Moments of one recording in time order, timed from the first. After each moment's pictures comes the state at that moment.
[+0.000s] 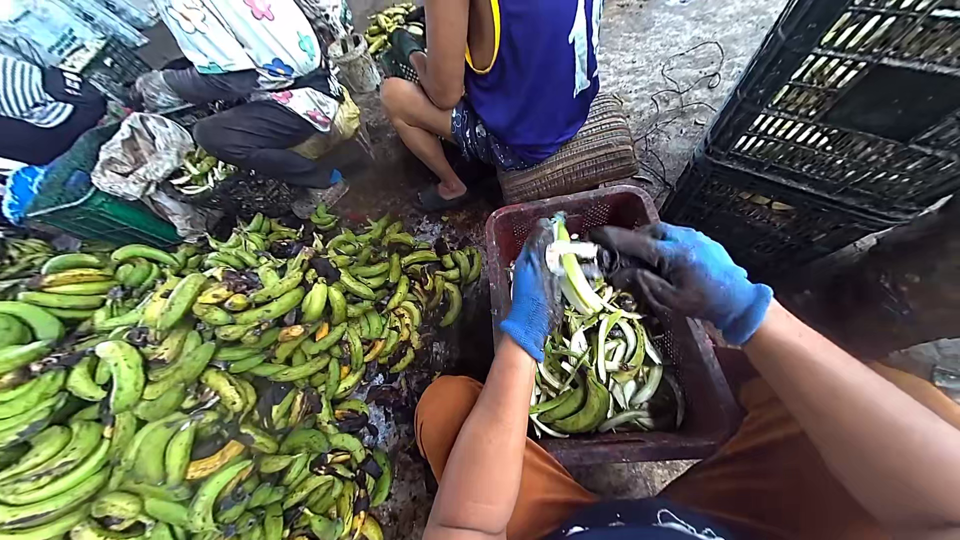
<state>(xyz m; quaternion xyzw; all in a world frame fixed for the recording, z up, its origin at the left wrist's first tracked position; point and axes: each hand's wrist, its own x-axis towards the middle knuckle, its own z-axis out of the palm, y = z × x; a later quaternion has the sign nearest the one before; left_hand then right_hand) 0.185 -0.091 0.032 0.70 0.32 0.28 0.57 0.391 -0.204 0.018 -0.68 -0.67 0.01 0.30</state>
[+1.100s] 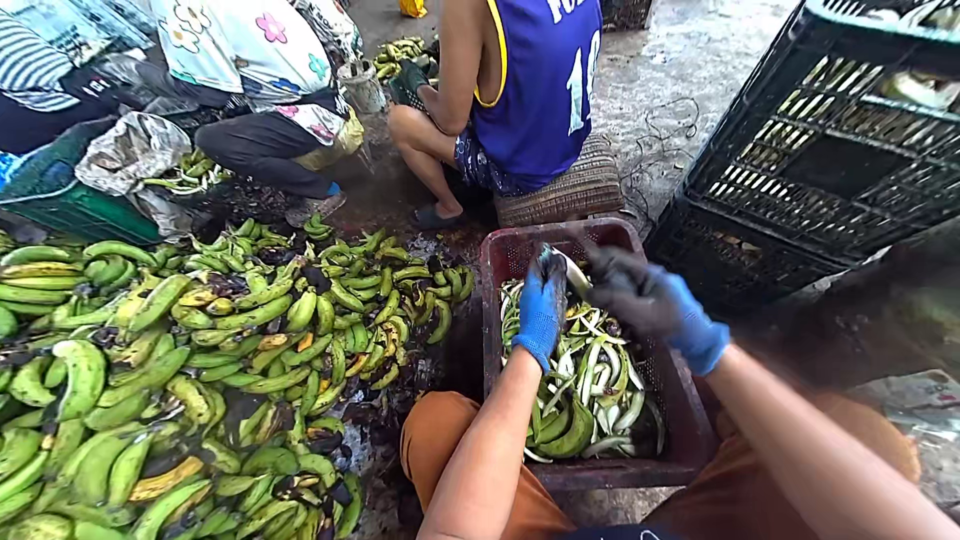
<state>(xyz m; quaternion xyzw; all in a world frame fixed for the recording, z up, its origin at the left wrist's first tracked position) 0.221 -0.084 0.002 0.66 0.37 0.28 0.60 0.368 -0.202 0.017 -0.72 -0.49 0.21 0.45</state>
